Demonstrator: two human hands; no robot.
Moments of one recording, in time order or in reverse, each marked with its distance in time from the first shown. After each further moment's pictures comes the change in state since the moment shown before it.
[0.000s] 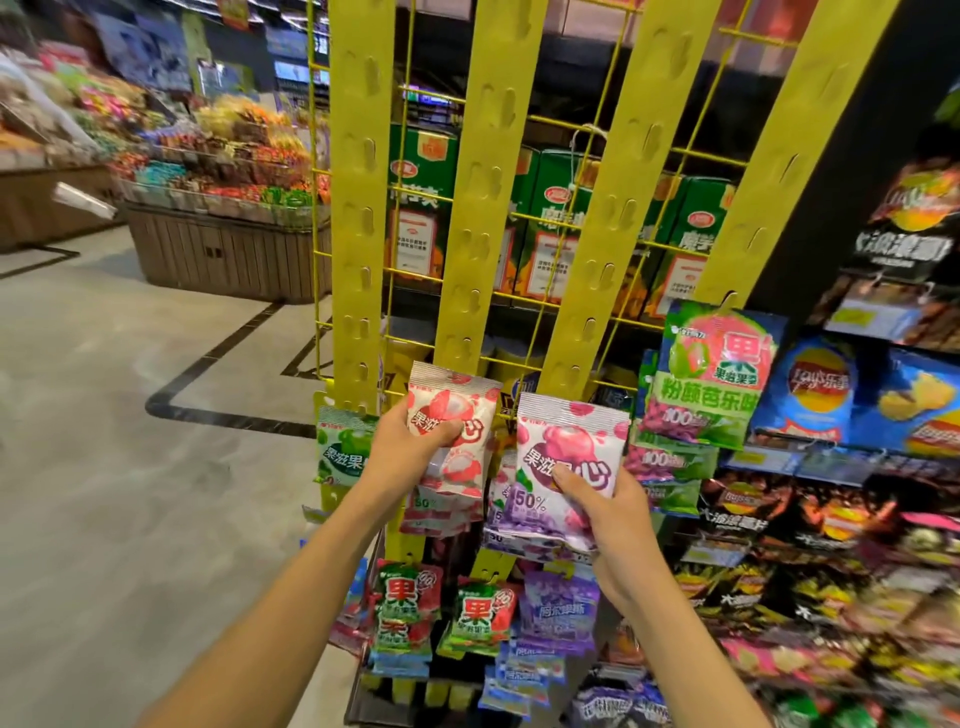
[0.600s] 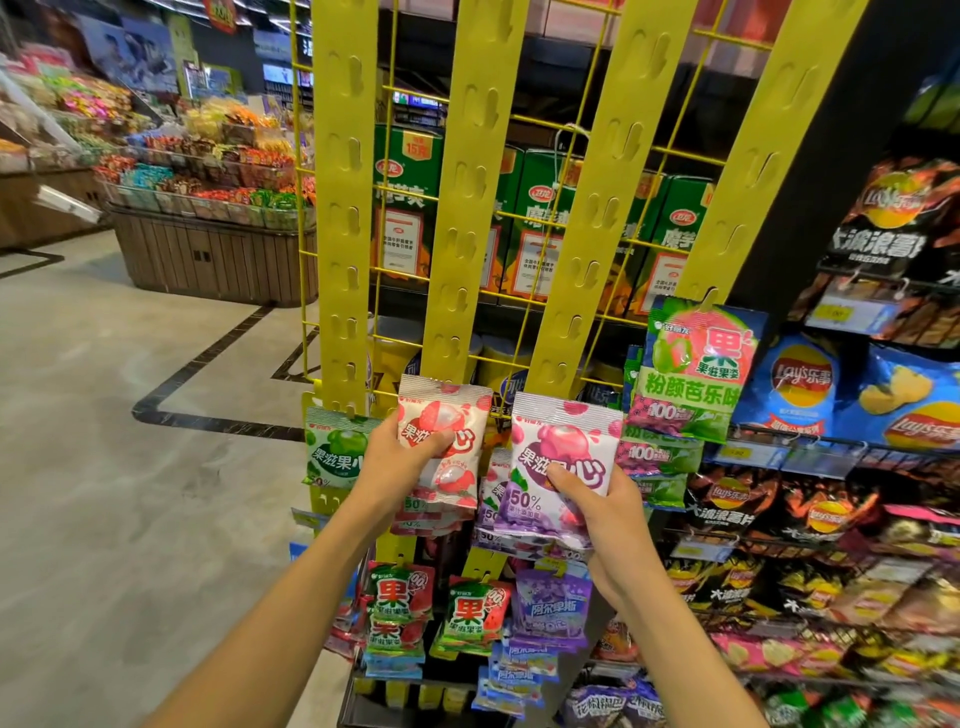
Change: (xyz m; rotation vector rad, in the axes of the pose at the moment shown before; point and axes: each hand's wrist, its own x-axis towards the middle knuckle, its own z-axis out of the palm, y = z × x) left_hand -0.008 -0.011 0.009 -0.070 -0.057 0.021; right_hand -0.006 -0.004 -0.005 -0.004 0.003 0.002
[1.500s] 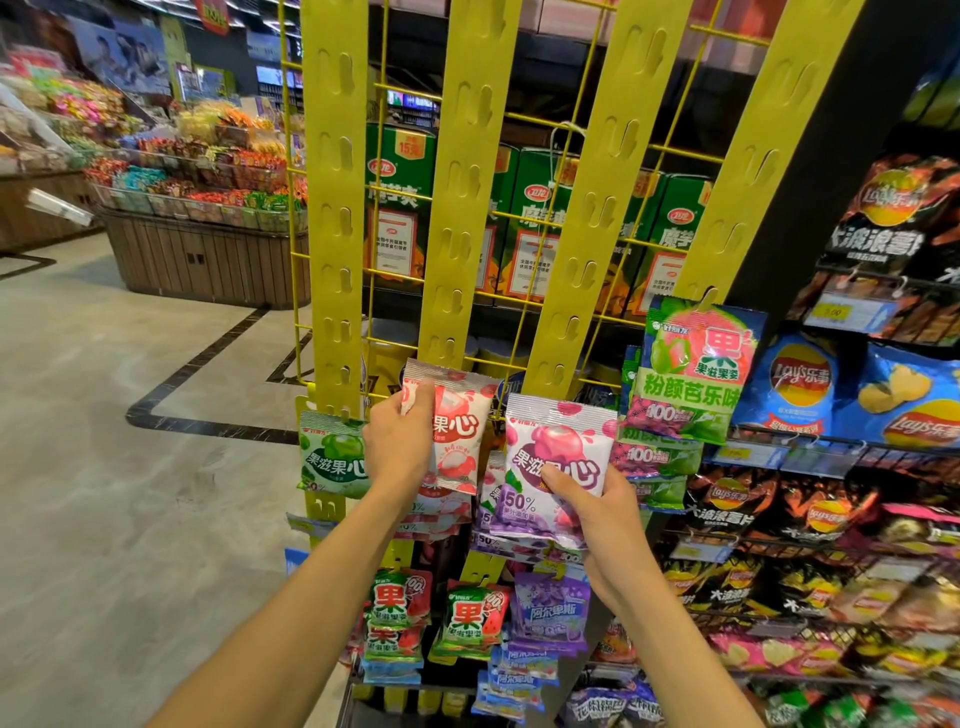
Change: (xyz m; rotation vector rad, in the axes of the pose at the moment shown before) left_hand 0.041 -0.005 0.016 0.170 0.404 -0.074; right_hand 0.003 0.000 0.003 0.012 -0.006 -0.010
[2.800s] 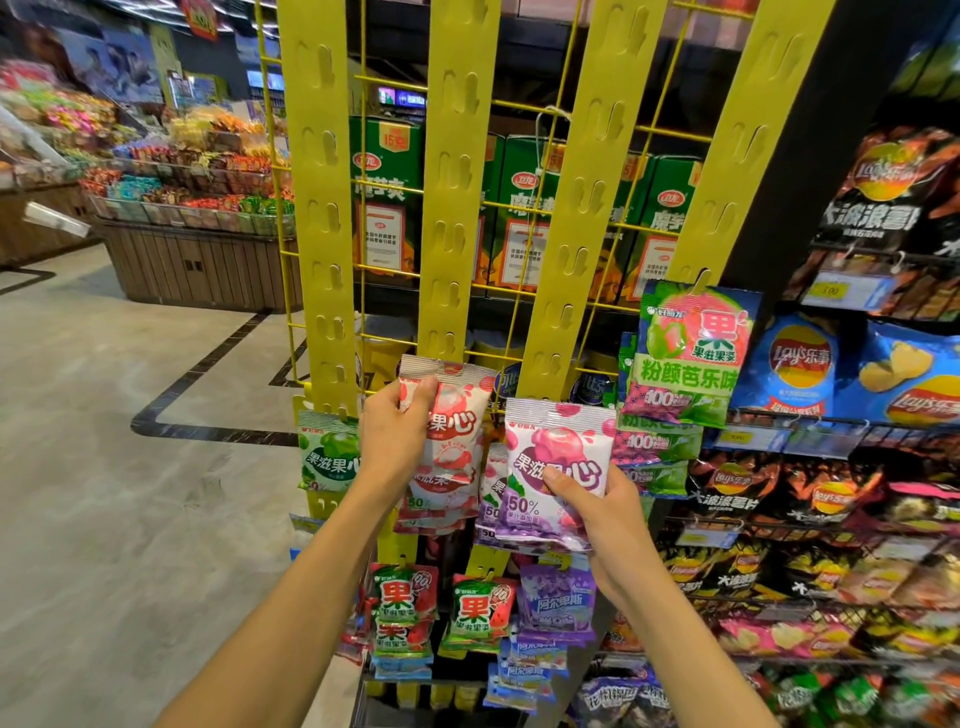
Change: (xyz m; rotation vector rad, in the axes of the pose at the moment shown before) left_hand -0.008 0.009 -0.015 -0.012 -0.149 0.218; right_hand -0.002 0.010 -0.006 -0.017 0.020 0.034
